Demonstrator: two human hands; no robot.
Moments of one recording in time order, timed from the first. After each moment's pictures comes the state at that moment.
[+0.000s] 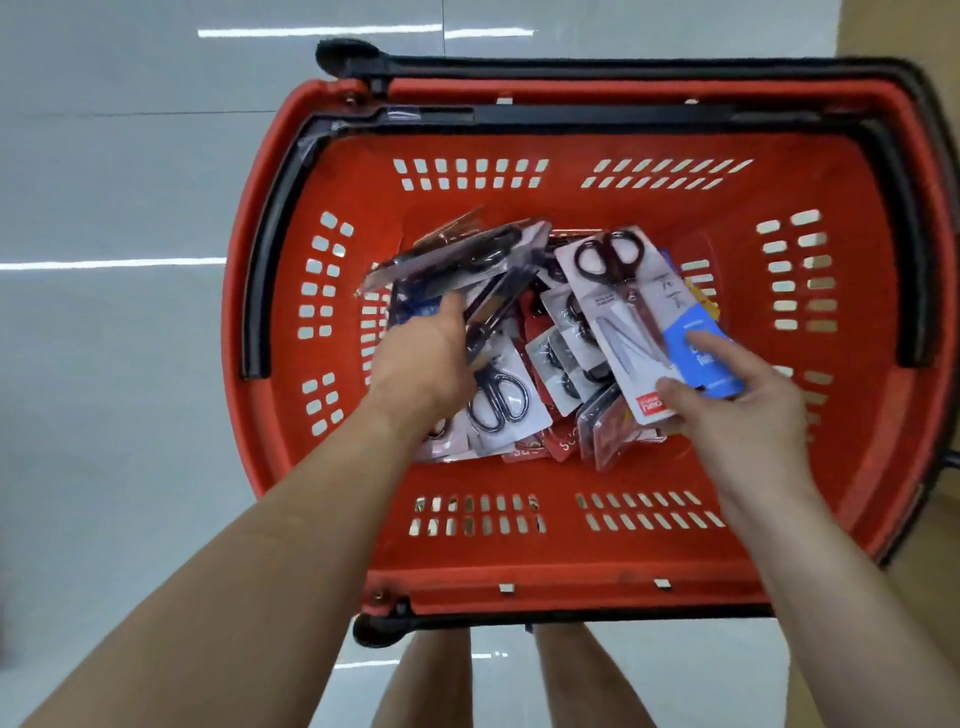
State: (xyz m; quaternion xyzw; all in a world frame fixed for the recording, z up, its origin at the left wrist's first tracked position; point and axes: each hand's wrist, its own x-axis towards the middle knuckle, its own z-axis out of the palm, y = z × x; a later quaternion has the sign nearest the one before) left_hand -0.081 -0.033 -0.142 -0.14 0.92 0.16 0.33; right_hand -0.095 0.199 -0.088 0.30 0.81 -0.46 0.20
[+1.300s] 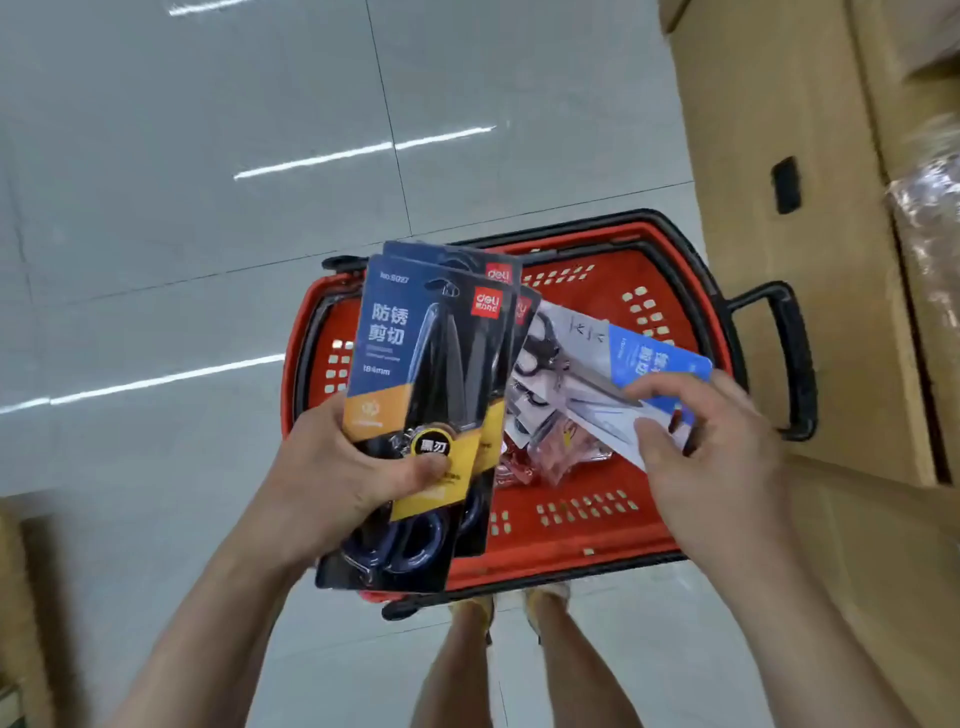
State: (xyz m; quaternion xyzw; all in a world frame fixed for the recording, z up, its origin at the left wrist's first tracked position) left_hand -0.076 -0.048 0.106 -0.29 0.70 0.60 0.27; right_hand -0.098 0.203 0.100 0.10 0.90 -0.40 0.14
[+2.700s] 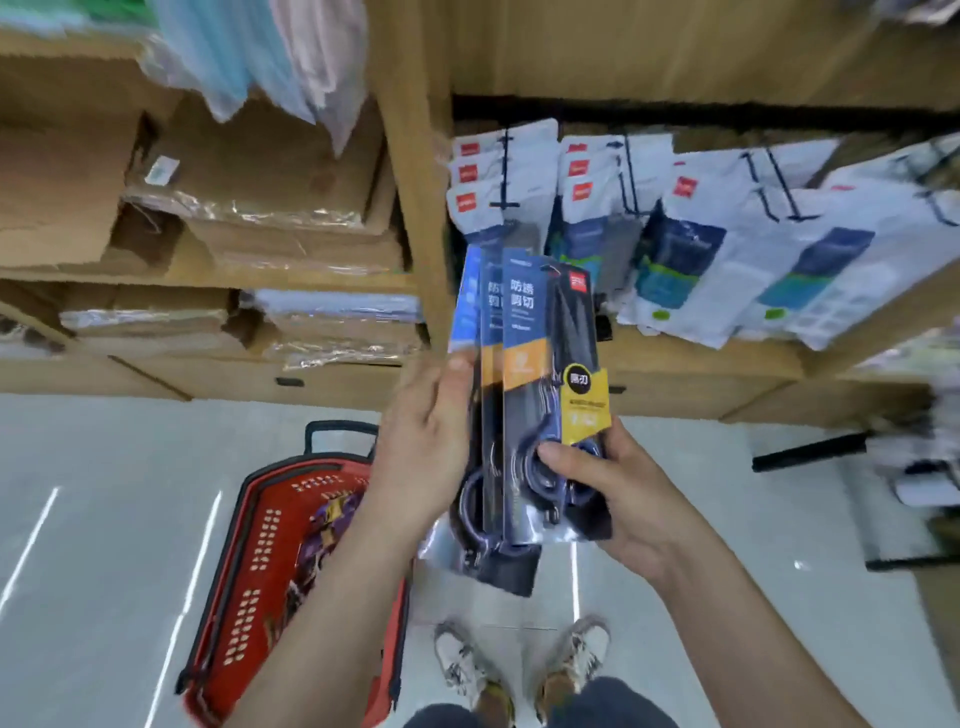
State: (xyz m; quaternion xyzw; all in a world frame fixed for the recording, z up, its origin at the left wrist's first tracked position) left_hand 0.080 0.256 0.502 0.37 0.70 0.50 0.34; right_hand 0.243 0.299 0.486 0.46 0.35 -0.78 -0.23
